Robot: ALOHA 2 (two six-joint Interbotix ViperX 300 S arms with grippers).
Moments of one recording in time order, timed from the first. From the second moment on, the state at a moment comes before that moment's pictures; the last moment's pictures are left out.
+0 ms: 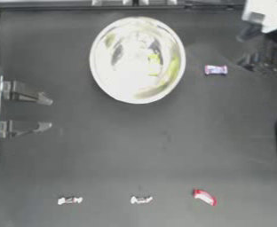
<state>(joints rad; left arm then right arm) 0.20 -0.94 1.08 -0.57 0.17 0.60 -0.81 -0.47 0.66 0.21 0.91 -0.55</state>
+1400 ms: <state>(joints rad) 0.20 -0.94 1.09 -0.62 0.15 0.60 -0.82 0.06 0.61 0.10 0.75 -0.58</state>
